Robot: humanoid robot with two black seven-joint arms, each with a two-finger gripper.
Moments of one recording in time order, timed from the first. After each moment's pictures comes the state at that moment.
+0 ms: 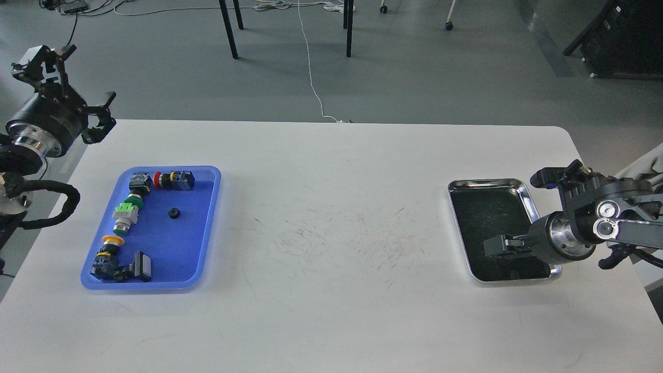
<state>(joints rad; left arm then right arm) -0.58 0.68 -0.94 -0.97 0.13 -0.18 -0.18 1.36 -0.78 -0.53 1.46 -0.78 0.34 -0.38</state>
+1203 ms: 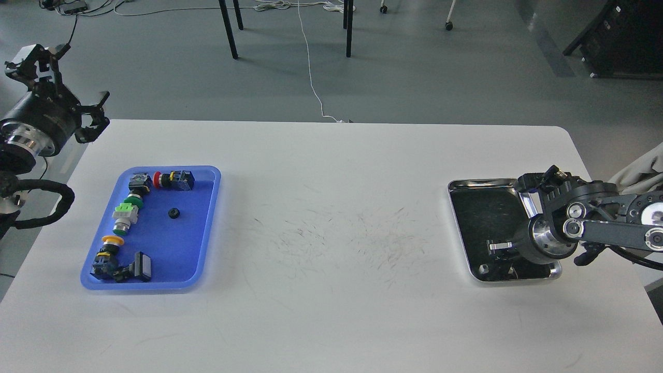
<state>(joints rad) -0.58 0.70 -0.94 -0.97 0.14 -0.18 -0.18 1.31 -0.65 -0.53 1.31 -0.78 0.37 -0.37</state>
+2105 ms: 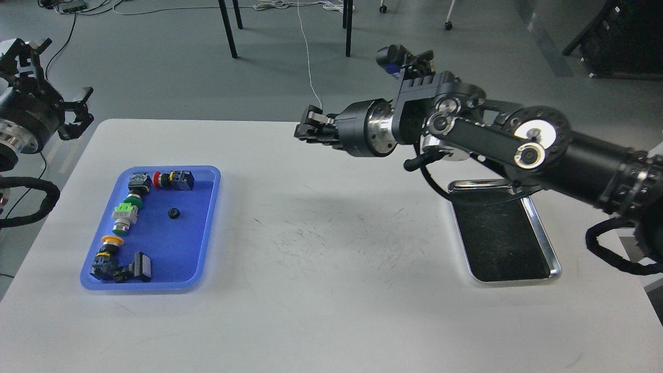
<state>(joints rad) -0.58 0.73 -0.94 -0.94 0.14 -0.18 -0.18 1.23 -0.03 0.22 1.03 -0.67 0.25 -0.32</state>
